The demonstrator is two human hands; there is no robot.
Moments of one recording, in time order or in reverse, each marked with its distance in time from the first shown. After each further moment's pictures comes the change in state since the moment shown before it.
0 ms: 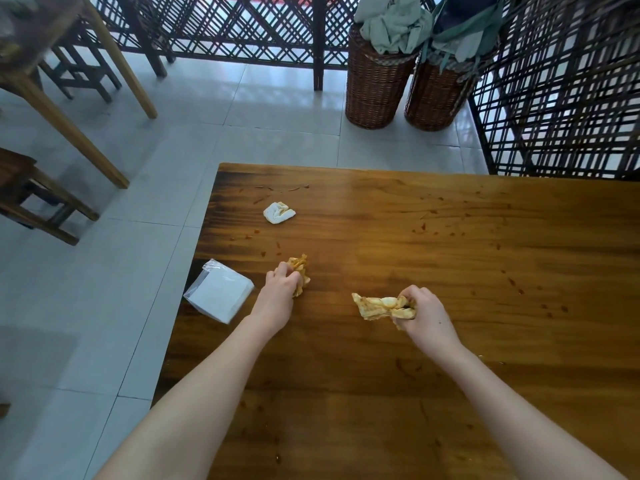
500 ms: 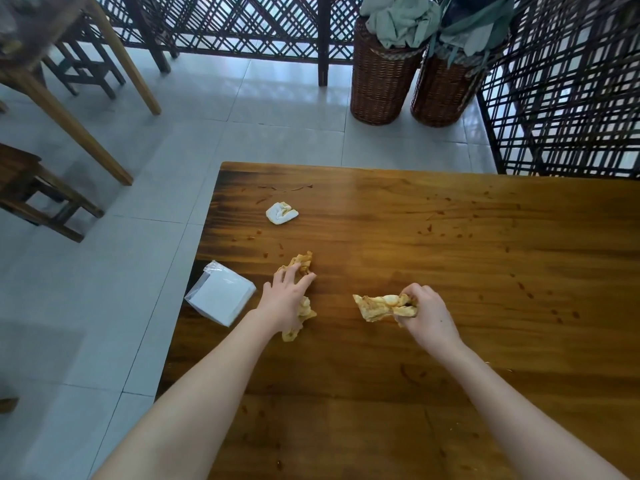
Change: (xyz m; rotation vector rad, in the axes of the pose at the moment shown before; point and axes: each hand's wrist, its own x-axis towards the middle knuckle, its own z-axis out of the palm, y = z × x) left_hand 0.015 -0.001 0.001 0.235 -0.335 0.005; right_hand 0.016 0.000 0.004 -0.002 -0.007 0.017
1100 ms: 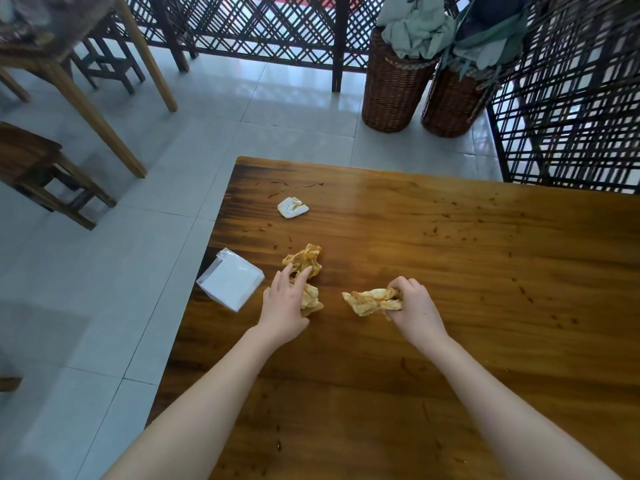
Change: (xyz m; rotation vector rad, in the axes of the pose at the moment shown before) left_hand -0.041 0.008 0.021 -0.252 0.237 -0.119; right_hand -0.004 -0.027 0.007 -0.052 0.007 -0.100
